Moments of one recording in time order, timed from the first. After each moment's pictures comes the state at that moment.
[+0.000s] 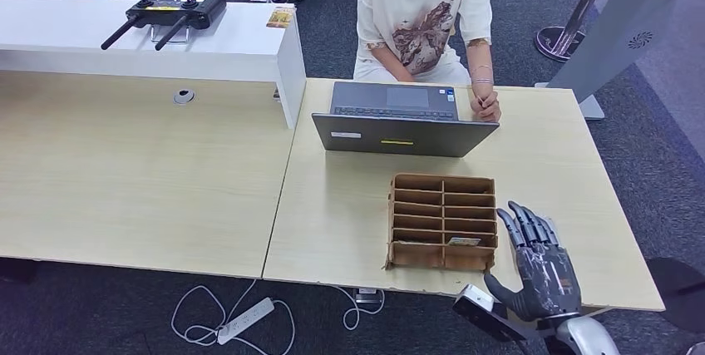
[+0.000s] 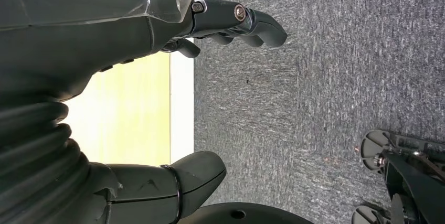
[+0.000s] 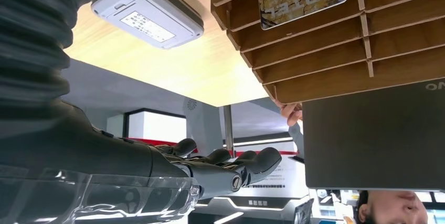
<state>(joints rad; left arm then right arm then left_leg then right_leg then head) -0.07 -0.20 1.31 -0.22 -1.27 0.18 0.08 0.12 -0.35 0.23 -1.72 1.05 -0.15 -0.01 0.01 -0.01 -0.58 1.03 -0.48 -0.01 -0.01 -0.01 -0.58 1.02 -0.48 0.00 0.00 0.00</state>
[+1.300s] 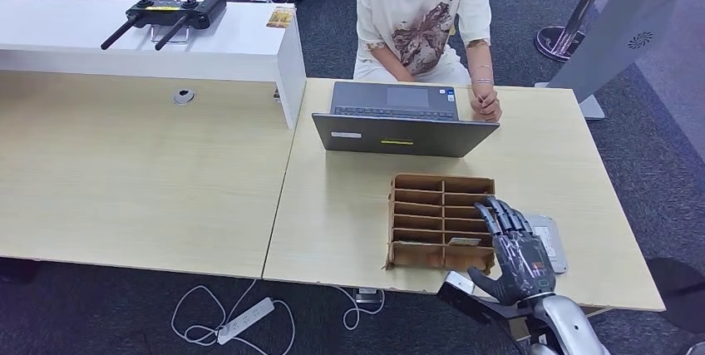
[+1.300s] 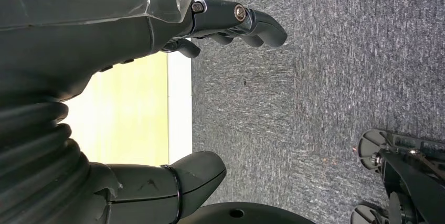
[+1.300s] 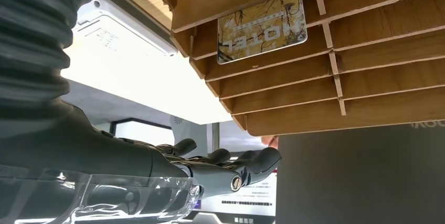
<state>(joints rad) -0.07 -0.20 1.31 -0.22 -1.28 0.18 0.07 0.00 -0.32 0.29 -1.57 1.05 -0.11 -0.04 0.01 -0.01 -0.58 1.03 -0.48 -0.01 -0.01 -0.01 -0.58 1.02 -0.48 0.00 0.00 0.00</state>
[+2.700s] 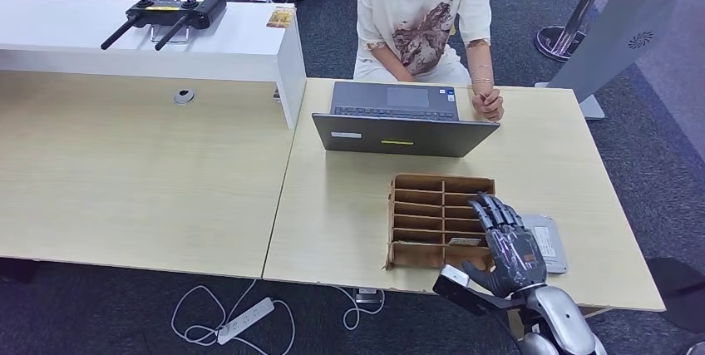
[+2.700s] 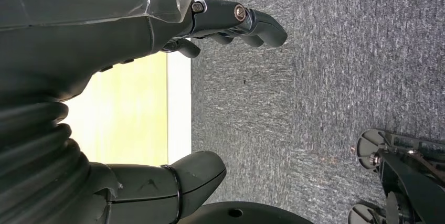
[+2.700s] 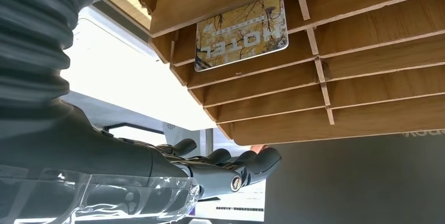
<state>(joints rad) -0.07 -0.20 1.31 -0.22 -1.27 0.18 0.06 -0.06 -0.32 0.32 -1.49 1.02 -0.13 -0.05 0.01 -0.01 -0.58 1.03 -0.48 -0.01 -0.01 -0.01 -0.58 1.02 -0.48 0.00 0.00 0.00</state>
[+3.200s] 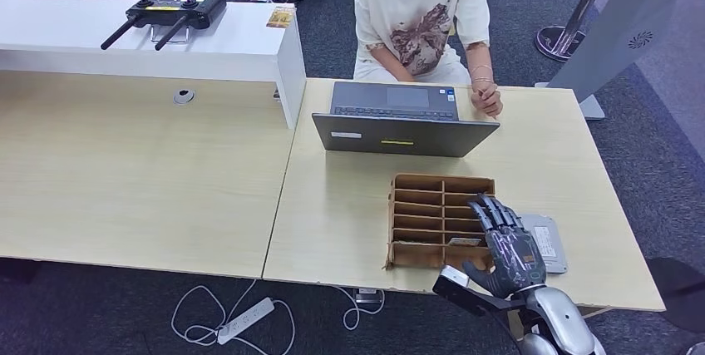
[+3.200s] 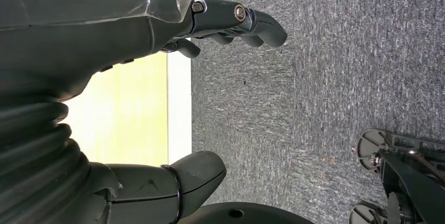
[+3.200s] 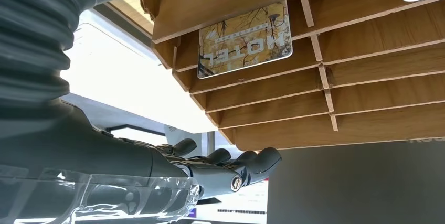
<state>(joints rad) -0.07 -0.20 1.31 -0.22 -1.28 0.18 0.06 -0.06 -0.32 0.33 -1.48 1.02 -0.13 -0.05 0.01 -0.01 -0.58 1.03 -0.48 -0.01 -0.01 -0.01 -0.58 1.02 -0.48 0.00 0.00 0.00</state>
